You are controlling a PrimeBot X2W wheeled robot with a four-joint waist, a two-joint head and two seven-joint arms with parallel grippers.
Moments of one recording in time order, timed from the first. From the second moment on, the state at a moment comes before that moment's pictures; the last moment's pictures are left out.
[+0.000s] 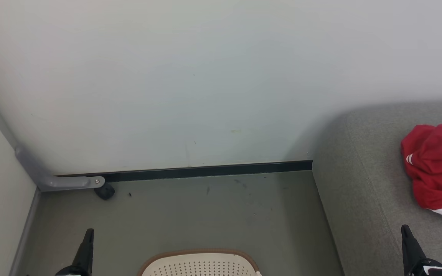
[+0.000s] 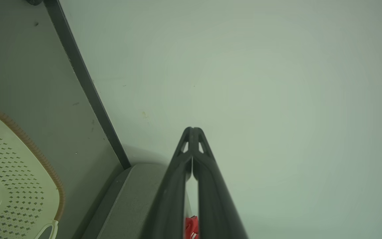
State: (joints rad) left arm -0.08 0.04 0.09 0.29 -1.60 -0.12 0.11; right arm -0.09 -0.04 -0.13 0.30 1.60 0.12 0.11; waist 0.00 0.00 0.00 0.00
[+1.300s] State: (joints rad) left arm -0.08 0.04 0.09 0.30 -1.60 -0.12 0.11; right arm -0.09 -0.04 -0.13 0.30 1.60 0.12 0.11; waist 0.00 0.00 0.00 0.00
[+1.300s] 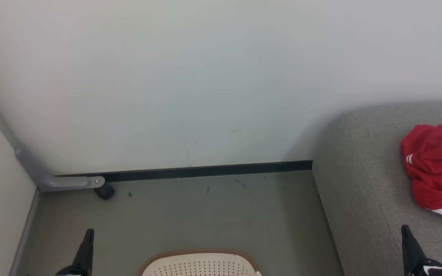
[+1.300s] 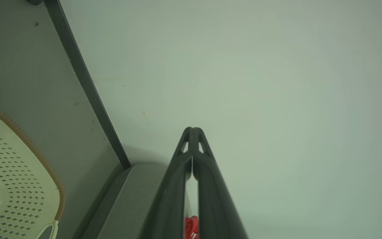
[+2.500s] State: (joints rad) left arm -0.08 0.04 0.09 0.30 -1.60 -0.12 0.11; right arm -0.09 -0.04 -0.13 0.30 1.60 0.12 0.11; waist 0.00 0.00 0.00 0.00
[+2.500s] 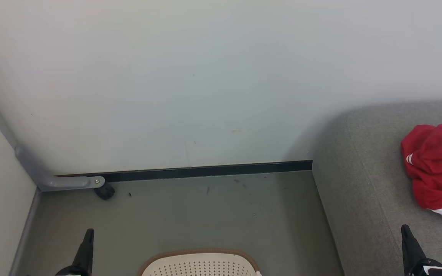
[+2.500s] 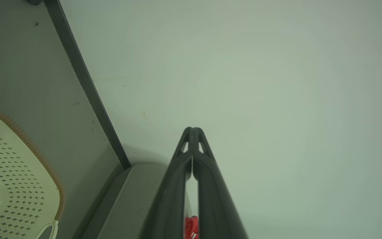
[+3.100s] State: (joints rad) left arm -0.08 0.04 0.09 0.30 -1.60 -0.12 0.11; right arm -0.09 -0.04 -0.13 0.30 1.60 0.12 0.11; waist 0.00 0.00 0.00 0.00
